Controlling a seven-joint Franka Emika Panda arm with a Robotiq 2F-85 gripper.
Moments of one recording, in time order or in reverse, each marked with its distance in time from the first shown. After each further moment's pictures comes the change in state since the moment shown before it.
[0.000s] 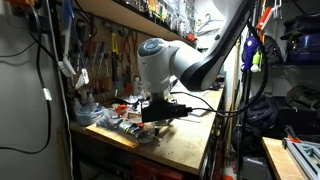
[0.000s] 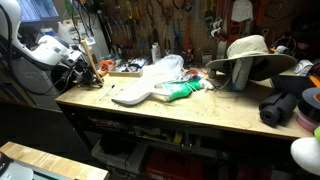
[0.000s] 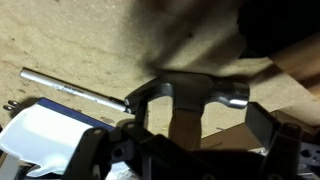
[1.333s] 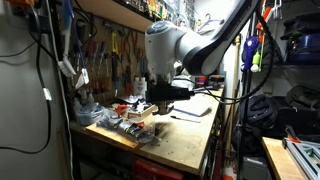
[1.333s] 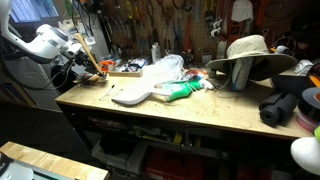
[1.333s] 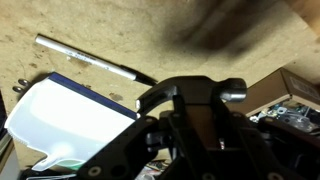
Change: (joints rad) arm -0.036 -0.124 -0.028 -0.049 0.100 0.048 -0.126
